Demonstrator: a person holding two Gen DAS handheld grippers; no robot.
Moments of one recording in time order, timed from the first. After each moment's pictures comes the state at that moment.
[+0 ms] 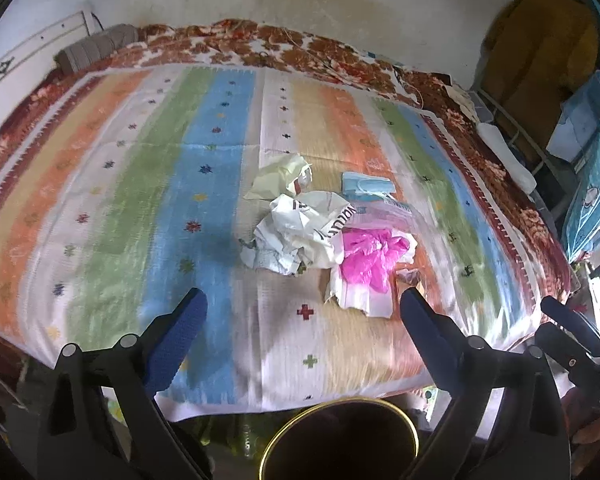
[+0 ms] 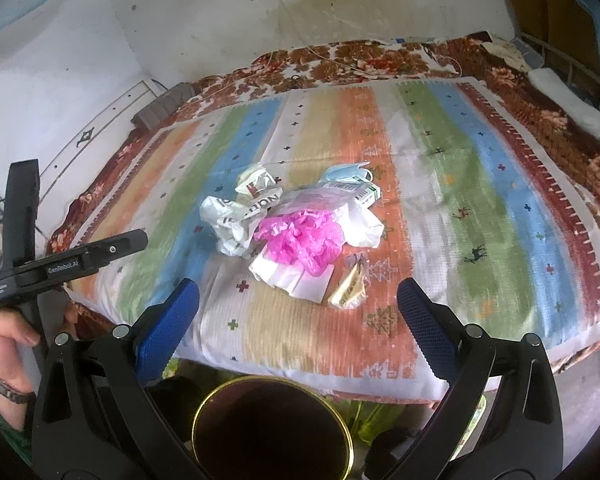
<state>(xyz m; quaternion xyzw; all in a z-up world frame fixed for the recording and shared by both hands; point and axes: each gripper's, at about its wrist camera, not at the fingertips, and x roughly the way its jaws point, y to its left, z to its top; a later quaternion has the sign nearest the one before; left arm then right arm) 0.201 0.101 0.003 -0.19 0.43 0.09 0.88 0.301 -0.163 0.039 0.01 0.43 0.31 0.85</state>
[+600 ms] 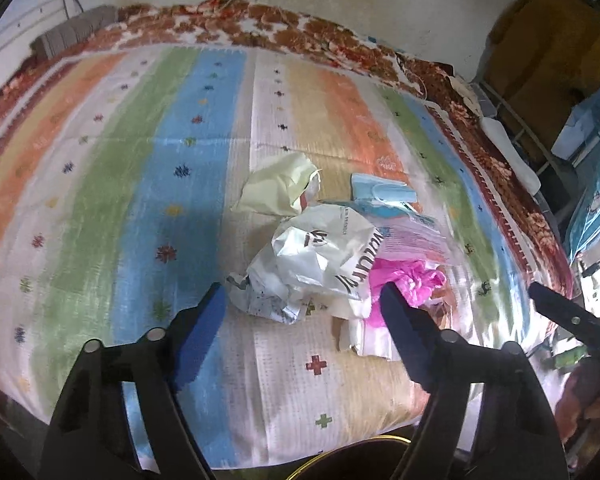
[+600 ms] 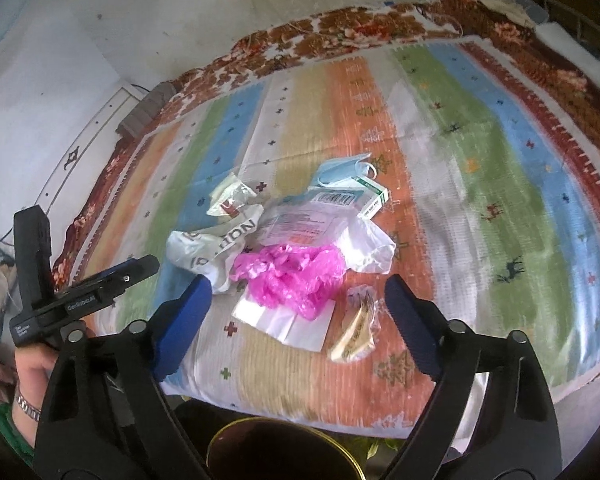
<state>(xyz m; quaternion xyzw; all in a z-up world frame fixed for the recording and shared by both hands) 0.271 0.139 -0.043 -0.21 0.45 0.06 0.87 0.392 -0.133 -0.002 0.05 0.49 0.31 0.82</state>
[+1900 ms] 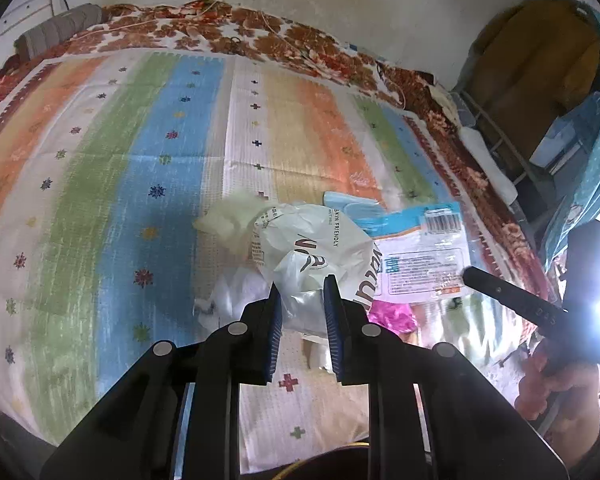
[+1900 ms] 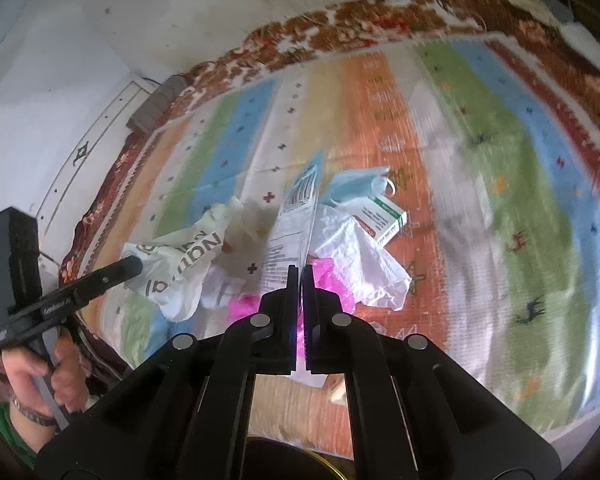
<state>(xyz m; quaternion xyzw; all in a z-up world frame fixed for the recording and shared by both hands) 0.279 0.141 -0.016 -0.23 0.43 0.03 0.87 0.433 -0.115 -0.004 0.05 0.49 0.34 0.80</state>
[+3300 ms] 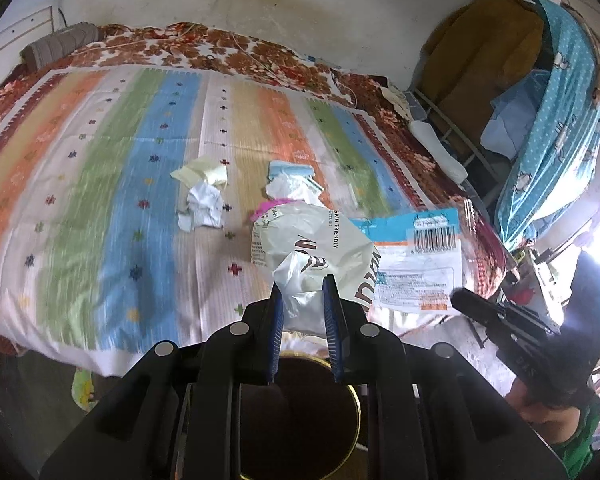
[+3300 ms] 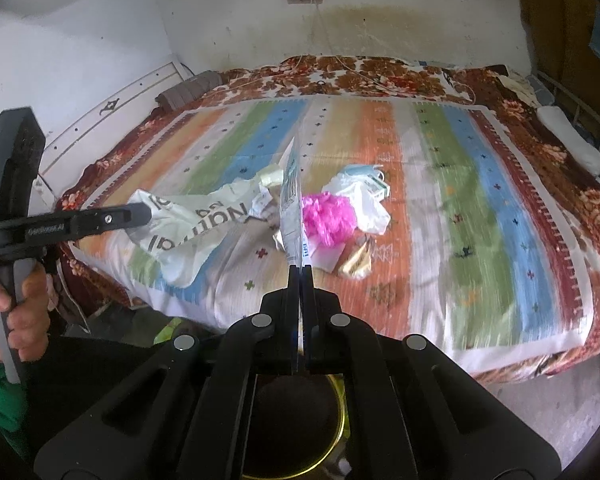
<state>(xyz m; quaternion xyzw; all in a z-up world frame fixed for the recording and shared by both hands) 0.126 0.062 0.036 -0.22 0.40 -0.01 0.89 0.222 -0.187 0.060 -0.05 0.39 0.34 0.85</state>
